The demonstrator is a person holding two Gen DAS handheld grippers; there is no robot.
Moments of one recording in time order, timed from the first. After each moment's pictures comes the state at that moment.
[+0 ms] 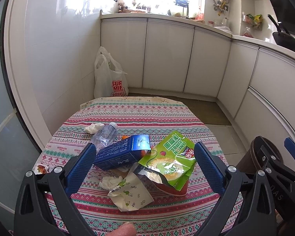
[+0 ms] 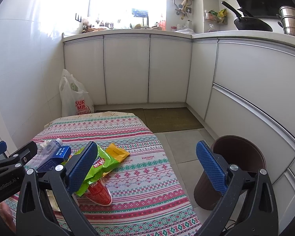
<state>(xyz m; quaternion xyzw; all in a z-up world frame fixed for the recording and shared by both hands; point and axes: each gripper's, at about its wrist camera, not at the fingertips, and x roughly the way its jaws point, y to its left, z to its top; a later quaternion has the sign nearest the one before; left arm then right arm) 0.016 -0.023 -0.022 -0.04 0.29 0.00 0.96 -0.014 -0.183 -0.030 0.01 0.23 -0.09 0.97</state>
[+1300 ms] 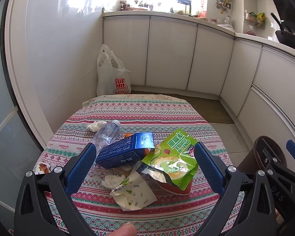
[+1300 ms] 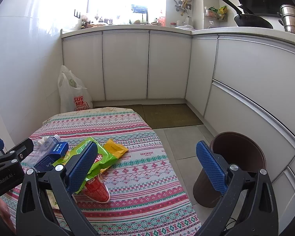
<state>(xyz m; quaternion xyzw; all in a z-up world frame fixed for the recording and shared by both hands) 0.019 -0.019 -0.026 -0.03 0.30 0.01 0.95 -0.010 -0.185 -0.039 0.01 0.25 -0.09 0.96</state>
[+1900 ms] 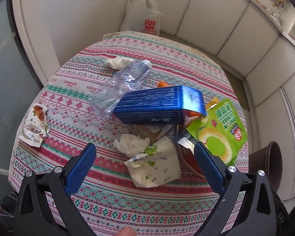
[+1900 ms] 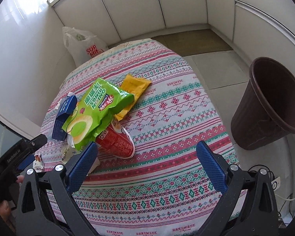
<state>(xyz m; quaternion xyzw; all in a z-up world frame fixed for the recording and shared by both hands) 0.068 0.054 -0.099 -0.16 0.49 0.08 0.85 0.035 -0.195 -0.114 0.15 0.48 0.01 0.86</state>
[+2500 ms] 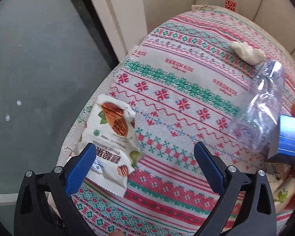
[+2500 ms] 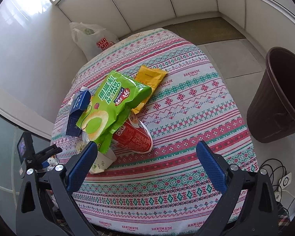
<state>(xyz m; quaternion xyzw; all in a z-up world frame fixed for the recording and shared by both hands) 0.102 0.221 -0.198 -0.13 0.58 0.27 0.76 0.046 -0.194 -0.116 0.19 0.51 0.06 0.84</state>
